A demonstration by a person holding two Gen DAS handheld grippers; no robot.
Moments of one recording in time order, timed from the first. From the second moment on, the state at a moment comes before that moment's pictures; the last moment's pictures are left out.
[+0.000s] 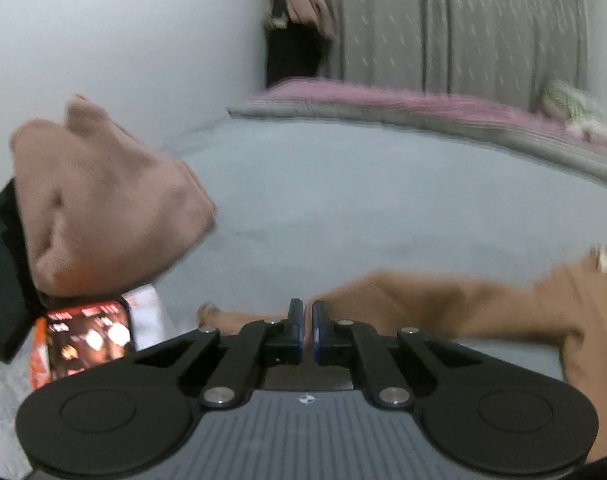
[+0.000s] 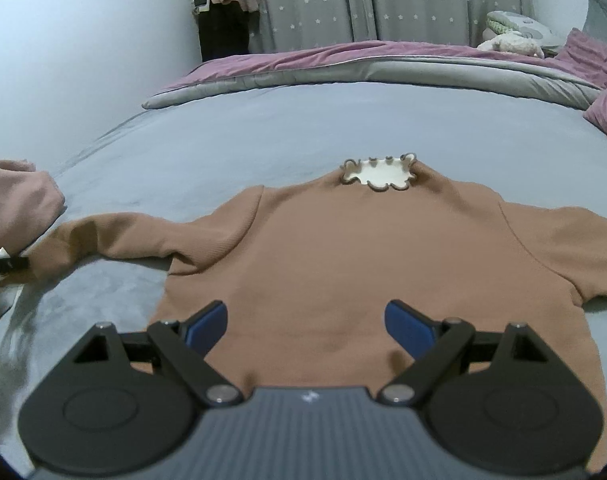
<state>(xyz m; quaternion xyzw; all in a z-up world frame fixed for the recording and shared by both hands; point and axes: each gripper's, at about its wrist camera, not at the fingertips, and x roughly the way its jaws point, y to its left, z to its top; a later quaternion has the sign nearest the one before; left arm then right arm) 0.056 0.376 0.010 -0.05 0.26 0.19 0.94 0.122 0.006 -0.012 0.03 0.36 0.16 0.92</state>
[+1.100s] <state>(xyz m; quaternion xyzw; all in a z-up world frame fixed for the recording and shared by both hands) 0.041 0.423 0.022 -0.19 0.28 0.20 0.92 0.129 0.144 -0.001 -0.04 0.33 0.29 0.90</state>
